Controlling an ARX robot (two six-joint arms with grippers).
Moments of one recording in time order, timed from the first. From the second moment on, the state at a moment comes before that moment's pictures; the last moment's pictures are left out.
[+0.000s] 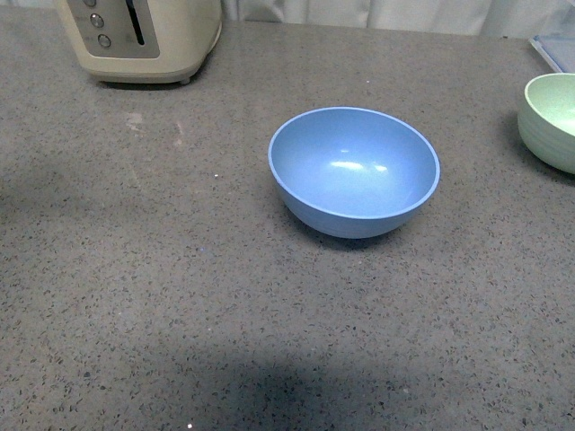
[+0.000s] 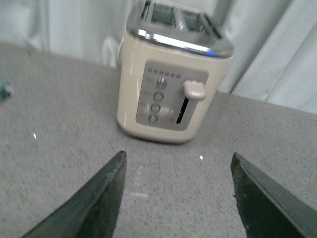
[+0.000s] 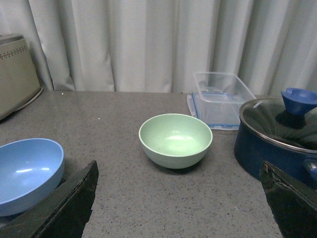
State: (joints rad) left arm -0.09 1.35 0.39 0.90 -0.08 -0.16; right arm 0.00 0.00 0.01 0.00 0.00 -0.01
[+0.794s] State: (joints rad) left arm 0.00 0.84 0.03 0.80 0.00 -0.01; right arm 0.00 0.00 0.01 0.00 0.00 -0.01
